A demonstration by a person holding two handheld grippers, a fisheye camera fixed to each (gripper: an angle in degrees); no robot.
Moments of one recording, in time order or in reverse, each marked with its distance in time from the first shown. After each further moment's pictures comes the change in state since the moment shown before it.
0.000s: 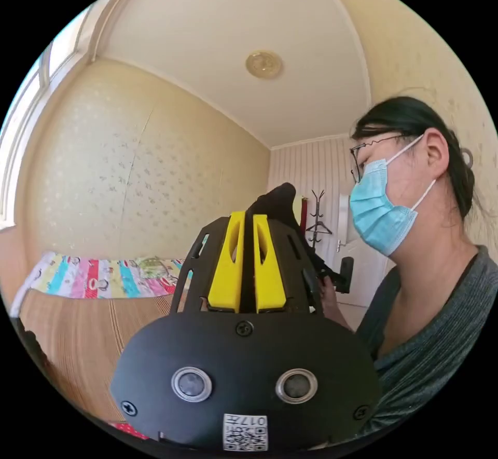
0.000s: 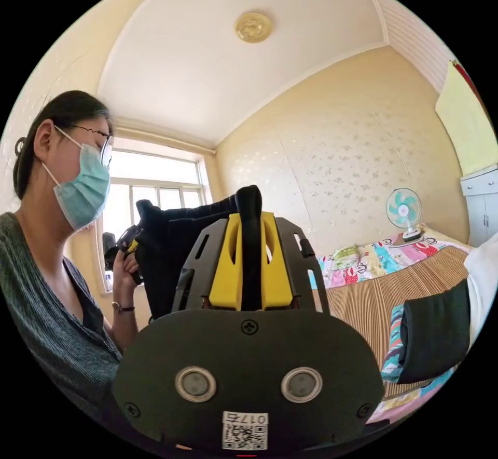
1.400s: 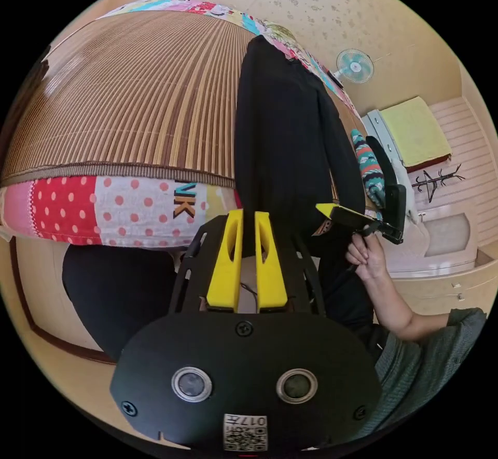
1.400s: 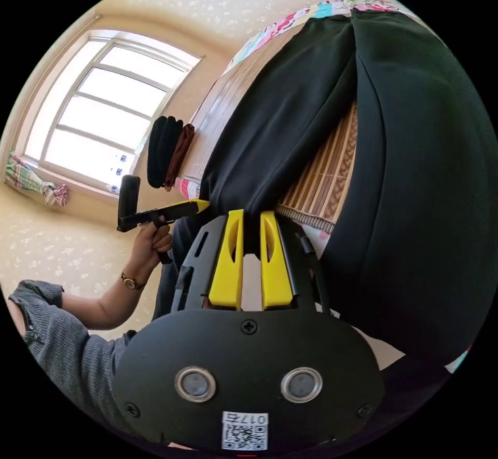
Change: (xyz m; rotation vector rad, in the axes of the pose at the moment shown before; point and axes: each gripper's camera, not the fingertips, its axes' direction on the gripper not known) left arm -0.449 0.370 0.042 -1.090 -0.390 -0.731; right arm 0.190 0.244 0.296 -1.309 -0.254 0.474
